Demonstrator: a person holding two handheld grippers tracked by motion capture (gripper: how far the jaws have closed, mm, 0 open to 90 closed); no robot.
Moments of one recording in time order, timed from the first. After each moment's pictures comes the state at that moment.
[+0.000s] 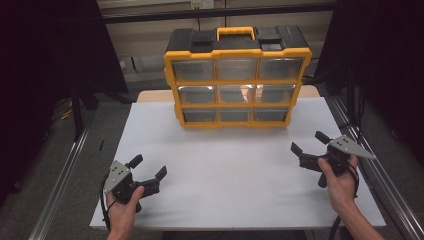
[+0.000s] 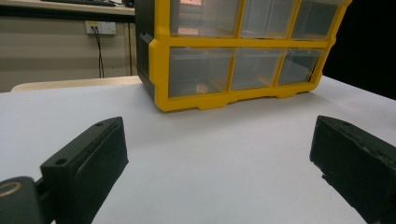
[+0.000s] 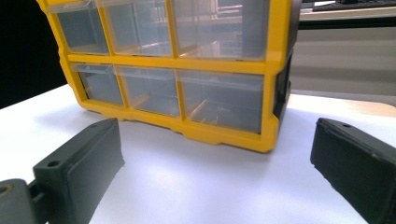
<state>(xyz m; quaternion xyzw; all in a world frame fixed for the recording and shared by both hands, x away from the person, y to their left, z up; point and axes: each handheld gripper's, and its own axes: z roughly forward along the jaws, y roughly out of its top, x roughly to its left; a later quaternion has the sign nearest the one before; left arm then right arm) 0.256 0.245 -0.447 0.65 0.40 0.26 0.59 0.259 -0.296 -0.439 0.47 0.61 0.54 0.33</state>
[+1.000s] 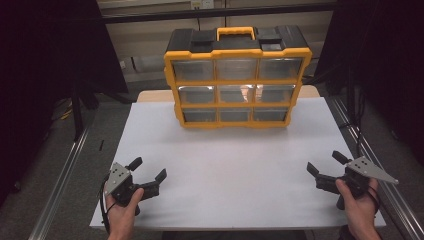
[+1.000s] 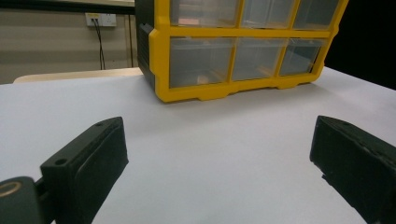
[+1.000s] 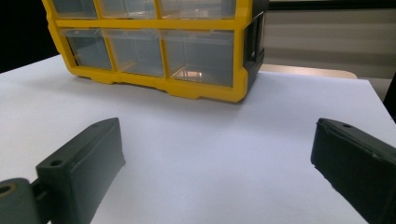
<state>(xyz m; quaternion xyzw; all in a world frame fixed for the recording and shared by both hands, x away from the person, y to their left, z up) 0.252 0.248 -0.448 0.67 0.40 0.26 0.57 0.207 -0.325 -0.457 0.49 0.62 0.51 0.34</state>
